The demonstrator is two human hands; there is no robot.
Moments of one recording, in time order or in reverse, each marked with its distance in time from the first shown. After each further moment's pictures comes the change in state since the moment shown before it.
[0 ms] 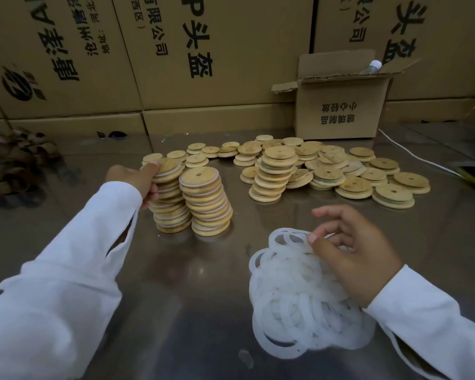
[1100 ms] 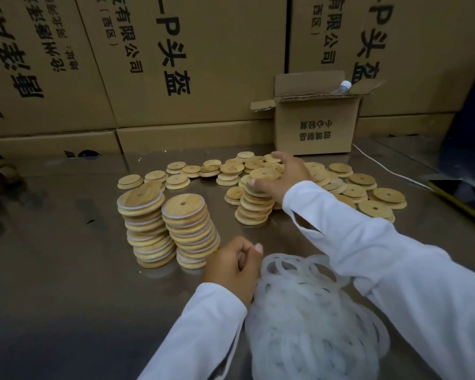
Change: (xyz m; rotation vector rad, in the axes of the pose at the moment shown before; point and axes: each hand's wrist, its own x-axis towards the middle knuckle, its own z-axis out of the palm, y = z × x) left_hand -0.100 -0.062 0.095 0.093 -0.479 0.575; right_hand 0.165 -0.005 0.034 -0.263 0.144 0.077
